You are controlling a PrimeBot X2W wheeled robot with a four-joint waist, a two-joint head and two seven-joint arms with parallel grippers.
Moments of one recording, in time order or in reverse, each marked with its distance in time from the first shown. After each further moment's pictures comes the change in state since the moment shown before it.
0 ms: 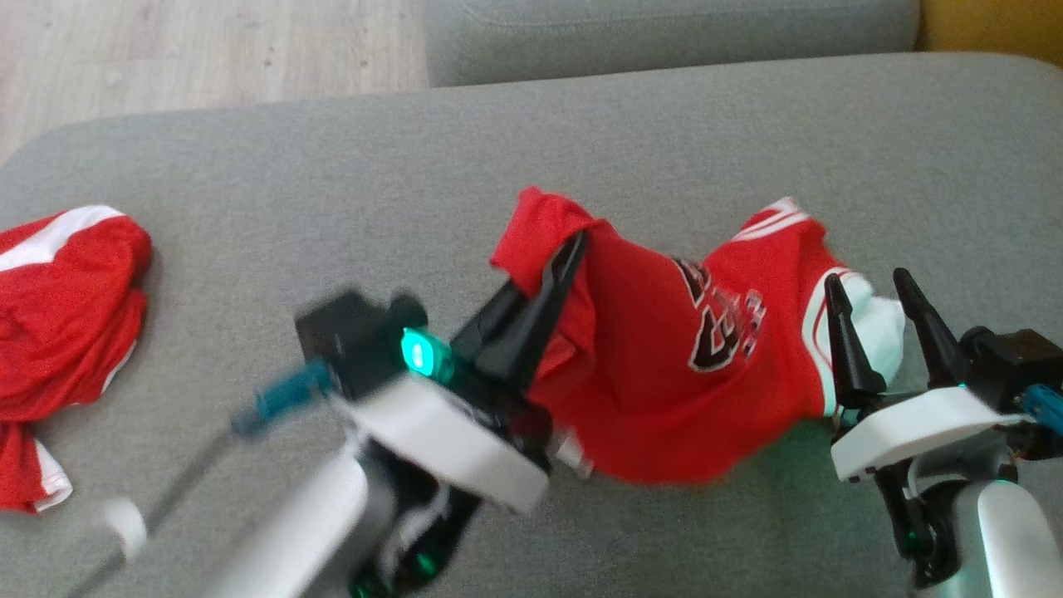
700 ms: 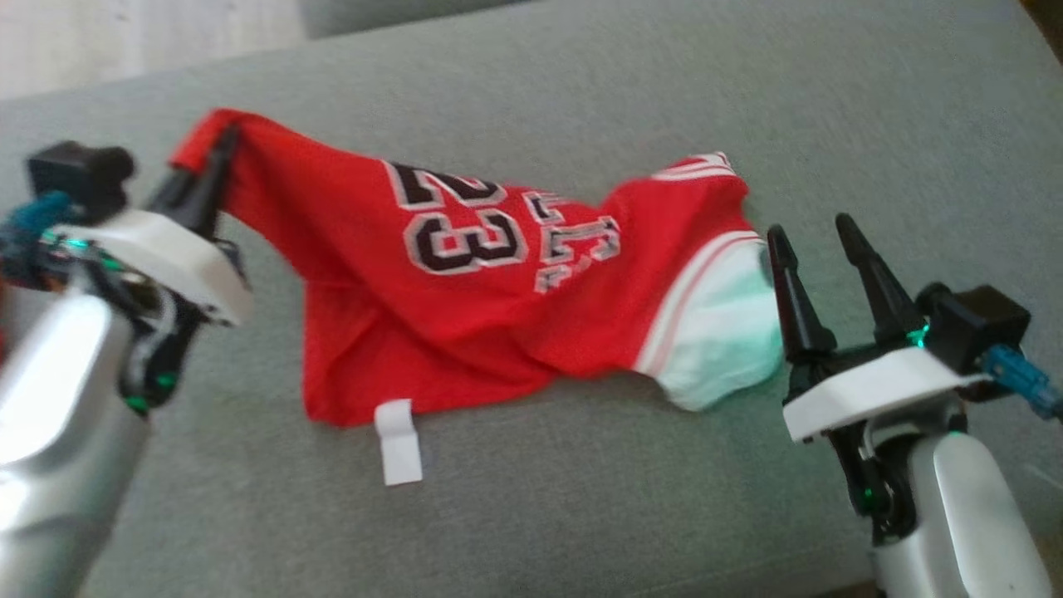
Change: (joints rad) left arm -0.290 0.241 0.195 0.724 0.000 -0.178 -0.062; right arm -0.103 0.000 0.115 0.029 0.056 0.000 -0.054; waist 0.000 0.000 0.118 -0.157
